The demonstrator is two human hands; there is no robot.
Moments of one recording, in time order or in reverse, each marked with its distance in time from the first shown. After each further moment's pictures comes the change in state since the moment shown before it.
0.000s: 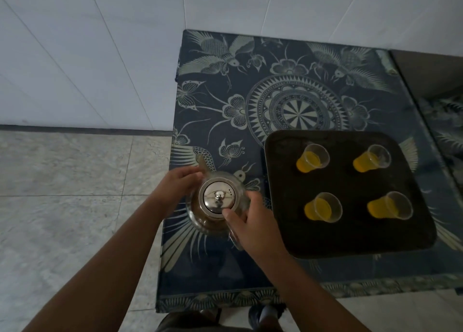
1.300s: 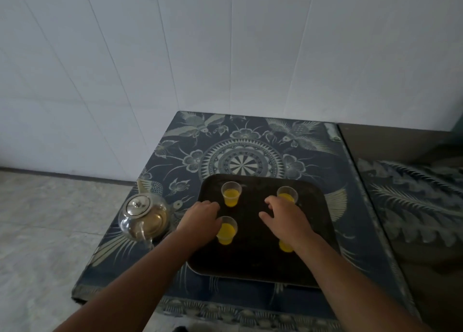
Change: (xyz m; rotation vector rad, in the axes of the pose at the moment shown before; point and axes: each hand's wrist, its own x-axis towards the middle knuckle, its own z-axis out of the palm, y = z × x) left_hand -0.089 0.092 0.309 1.120 0.295 0.270; right_hand 0.035 0.138 -0.316 -0.473 0.033 -0.400
